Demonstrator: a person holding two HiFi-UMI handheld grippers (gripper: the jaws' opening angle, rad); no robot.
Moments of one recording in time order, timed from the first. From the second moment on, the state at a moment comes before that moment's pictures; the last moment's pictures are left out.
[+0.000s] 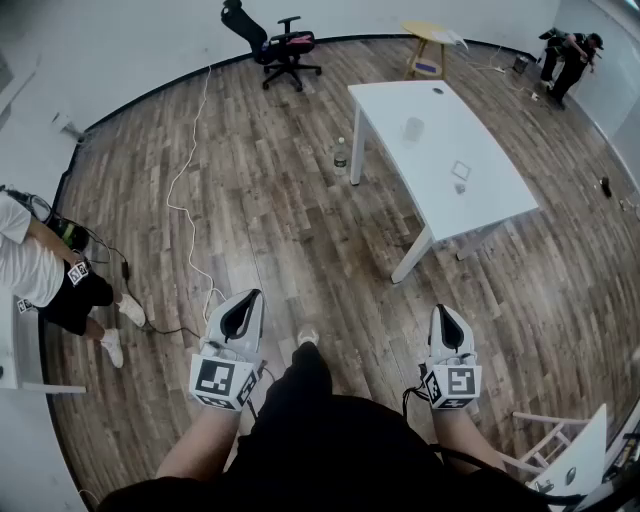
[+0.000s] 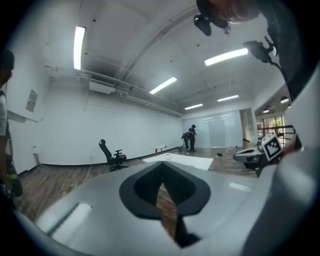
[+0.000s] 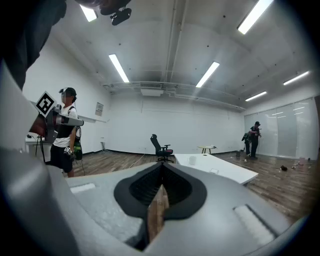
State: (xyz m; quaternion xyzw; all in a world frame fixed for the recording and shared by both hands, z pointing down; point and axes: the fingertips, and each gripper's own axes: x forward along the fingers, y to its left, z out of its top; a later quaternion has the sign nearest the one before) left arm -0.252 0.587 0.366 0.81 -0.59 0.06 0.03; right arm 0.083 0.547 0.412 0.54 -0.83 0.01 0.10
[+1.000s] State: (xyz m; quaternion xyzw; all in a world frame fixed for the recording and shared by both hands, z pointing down) left arm -0.317 0.322 0.356 0.86 -0.50 0.05 -0.01; right arm -0.002 0.353 0.386 0.61 -0.79 -0.01 0.08
